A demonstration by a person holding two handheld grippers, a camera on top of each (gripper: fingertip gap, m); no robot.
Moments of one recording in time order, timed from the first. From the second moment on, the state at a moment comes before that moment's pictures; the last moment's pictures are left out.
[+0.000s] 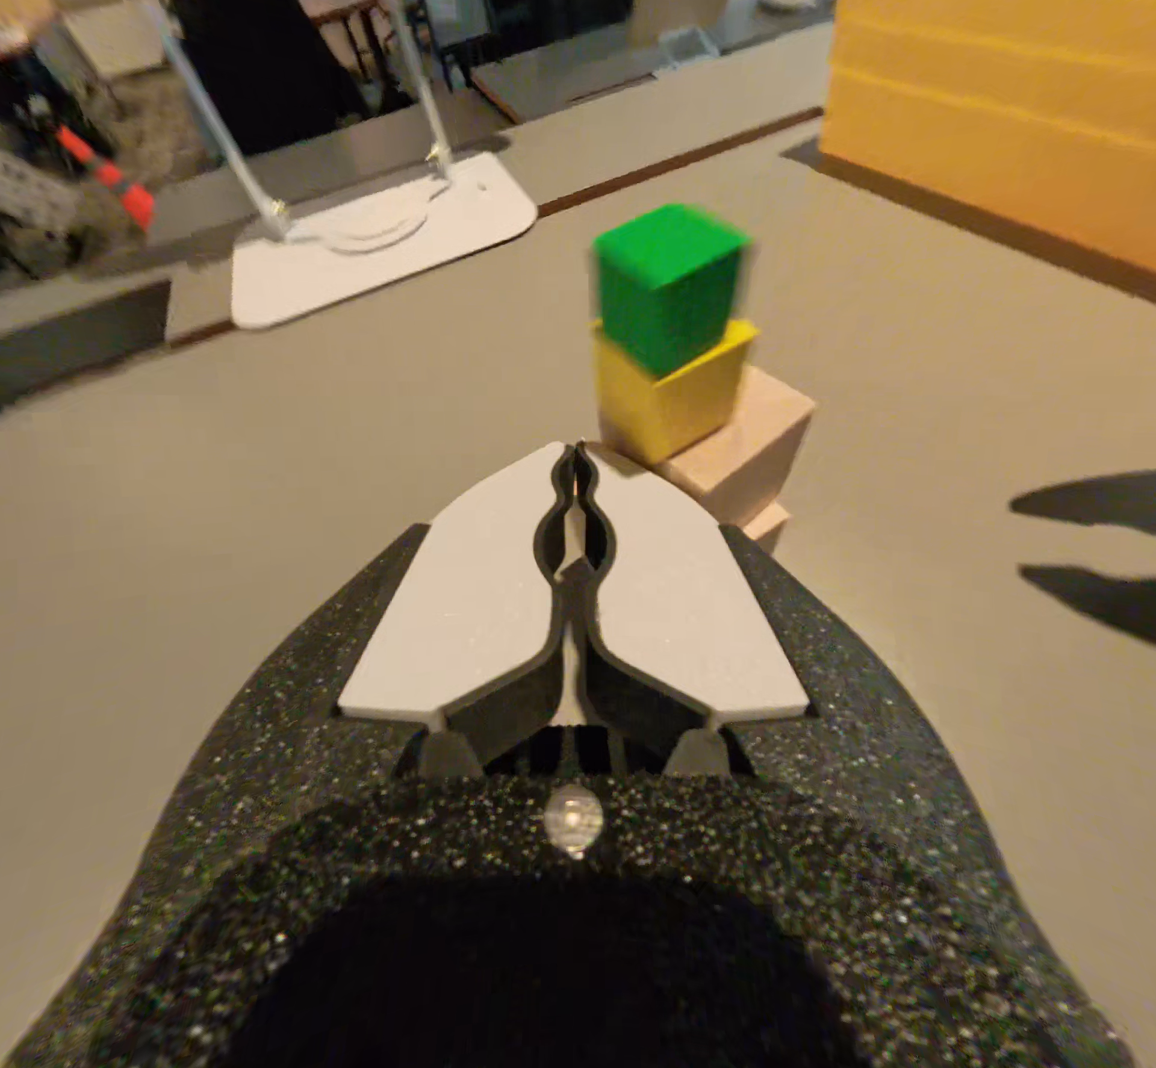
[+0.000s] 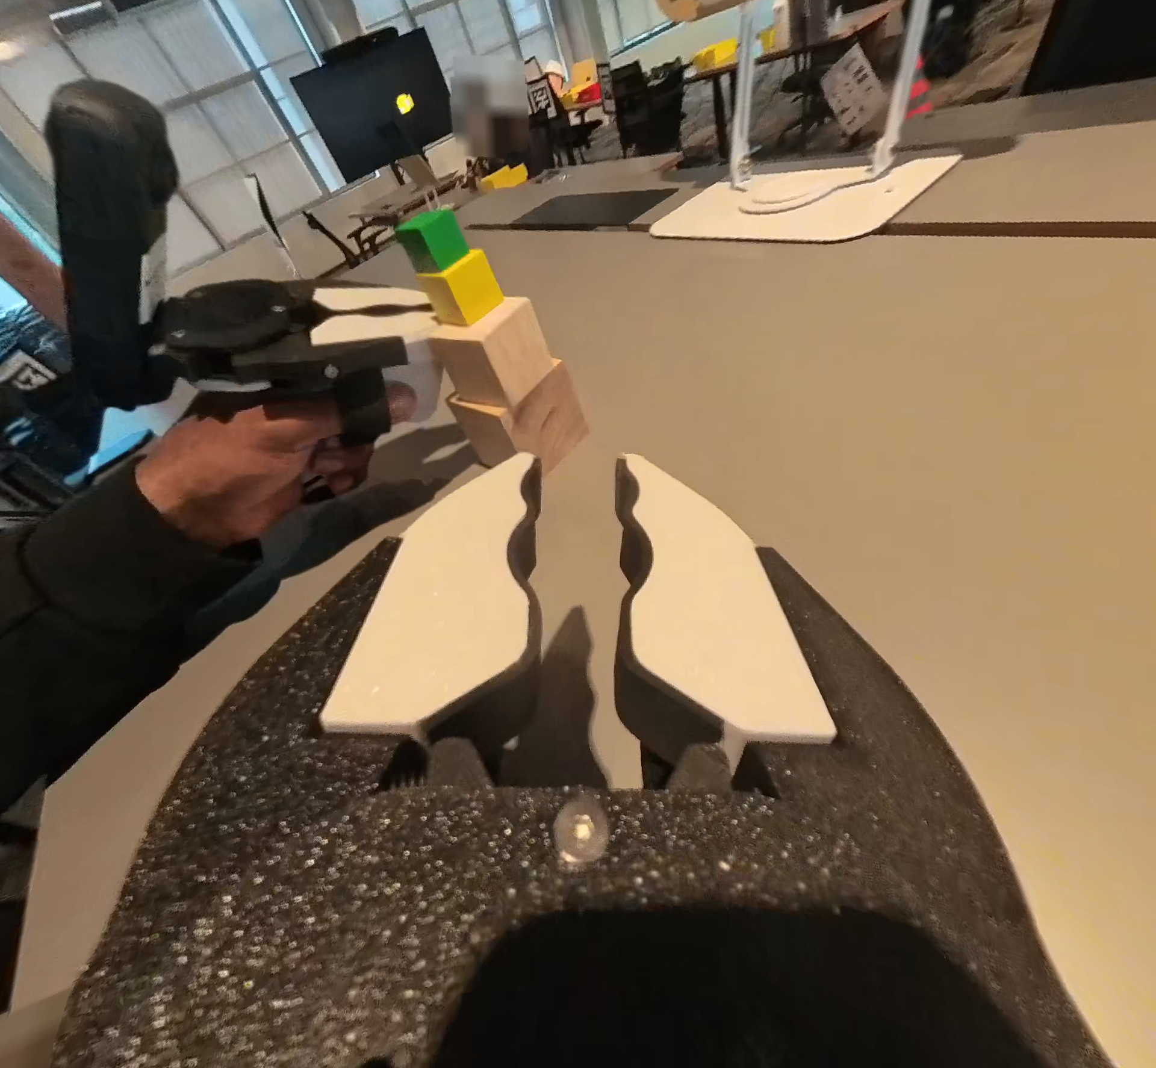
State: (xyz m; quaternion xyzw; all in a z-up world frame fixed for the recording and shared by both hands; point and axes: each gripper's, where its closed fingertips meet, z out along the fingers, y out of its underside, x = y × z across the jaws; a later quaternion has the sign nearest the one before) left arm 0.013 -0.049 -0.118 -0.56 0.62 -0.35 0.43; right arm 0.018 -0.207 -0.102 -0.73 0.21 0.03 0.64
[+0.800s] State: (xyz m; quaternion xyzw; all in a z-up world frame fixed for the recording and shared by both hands) left arm -0.032 -0.083 -0.117 -0.54 0.60 -0.41 0.42; right arm 0.033 -0.293 -0.100 -0.71 0.27 -0.08 0.65
